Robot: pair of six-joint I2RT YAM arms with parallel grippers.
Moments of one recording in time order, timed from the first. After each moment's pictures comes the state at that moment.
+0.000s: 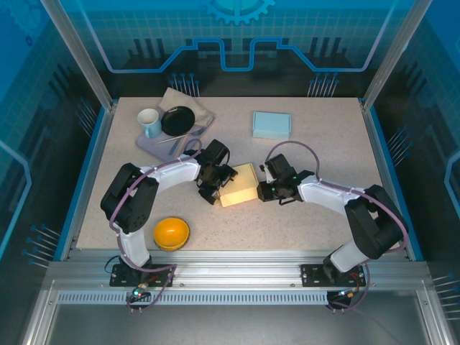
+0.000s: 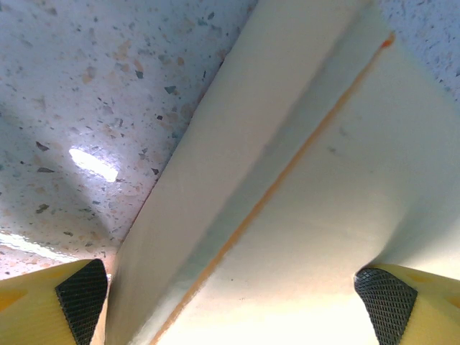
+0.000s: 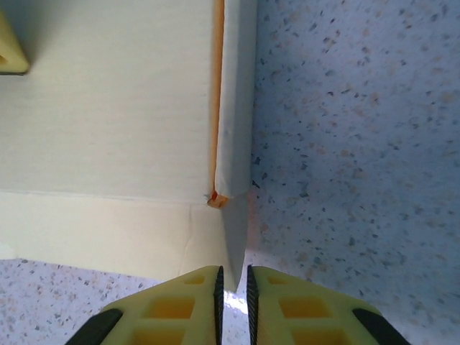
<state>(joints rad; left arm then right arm) -0.55 1.85 1.19 -0.60 0.21 -1.49 0.56 1.56 0.82 -0.33 -0.12 0.39</state>
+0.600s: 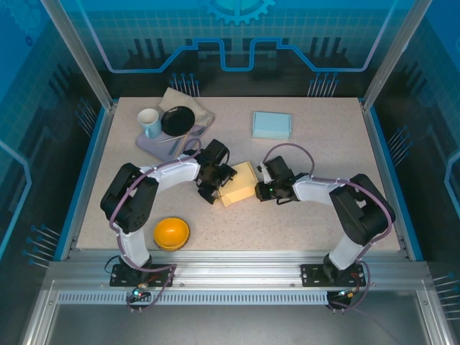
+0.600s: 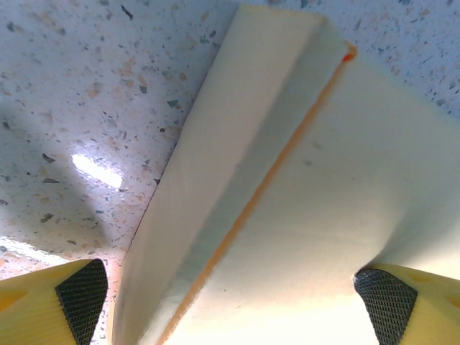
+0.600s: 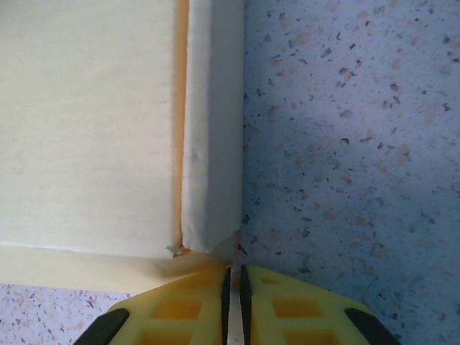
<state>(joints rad) -0.55 1.85 1.19 -0.60 0.19 -1.49 0.54 1.67 0.78 -0.13 -0.14 0.32</state>
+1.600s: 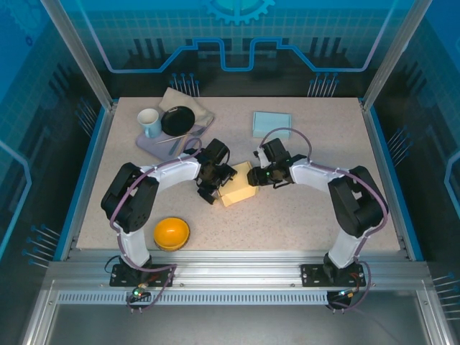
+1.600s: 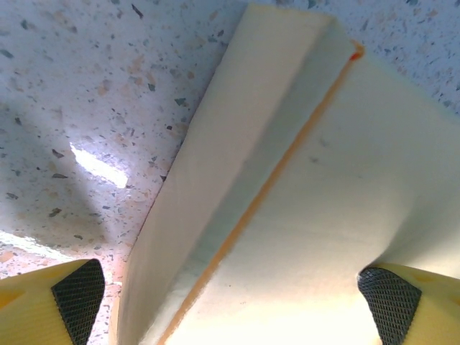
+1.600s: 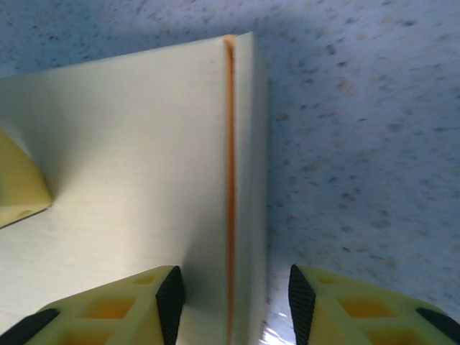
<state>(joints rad) -0.55 1.85 1.20 -0.63 0.19 -1.50 0.49 1.76 1.04 -0.32 -0.22 0.30</state>
